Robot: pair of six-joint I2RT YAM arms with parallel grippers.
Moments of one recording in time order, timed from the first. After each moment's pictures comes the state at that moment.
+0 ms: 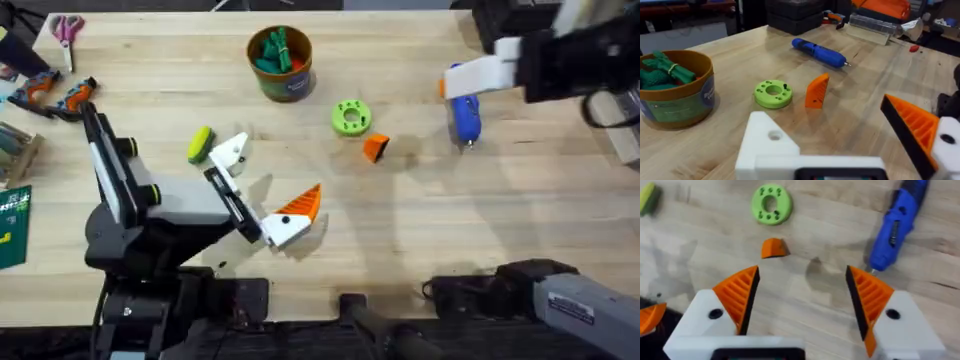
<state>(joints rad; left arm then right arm) -0.03 0.01 0.01 -0.09 0.92 -0.06 0.09 1.17 1.27 -1.13 -0.27 -0.04</state>
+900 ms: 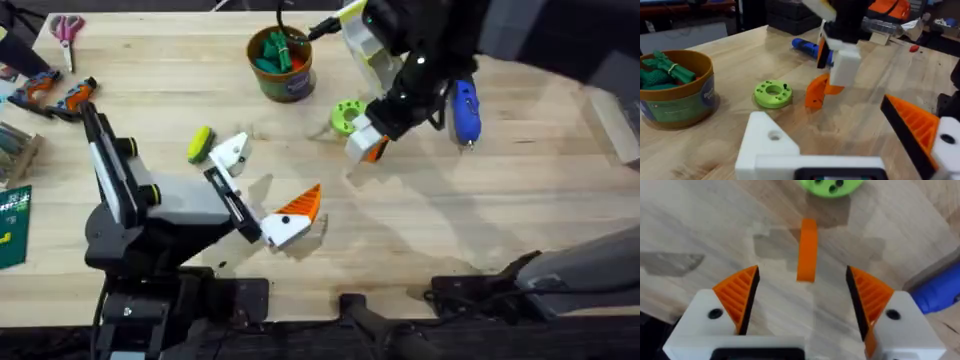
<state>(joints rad) -0.03 0.01 0.01 -0.09 0.92 -0.06 0.56 1.70 1.39 -1.17 -0.01 -0.08</state>
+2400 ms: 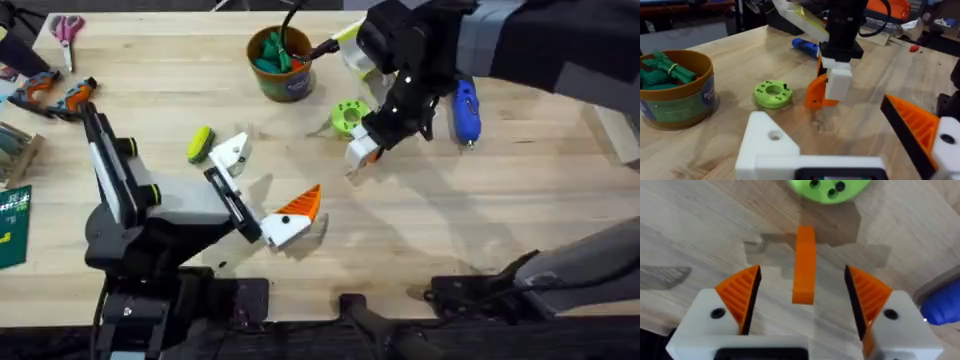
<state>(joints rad) -0.03 0.01 0.01 -0.09 0.92 -0.06 0.55 1.74 1.31 -1.08 0.00 -0.06</state>
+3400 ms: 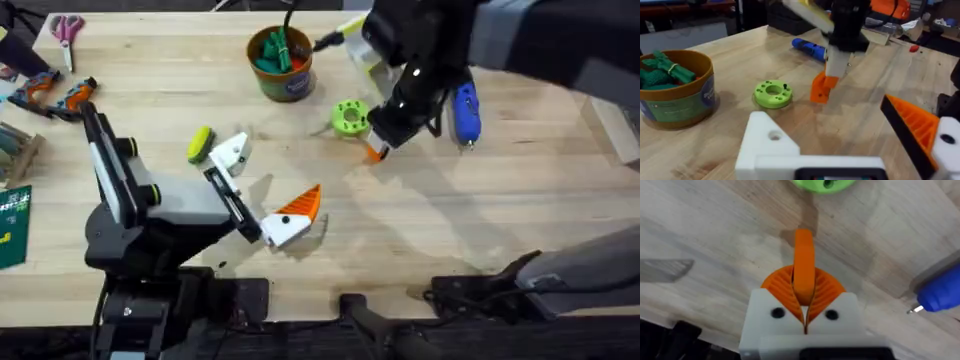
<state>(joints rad) -0.03 0.01 0.01 -0.09 0.92 -0.06 0.55 1.71 1.33 -1.14 0.00 -0.06</state>
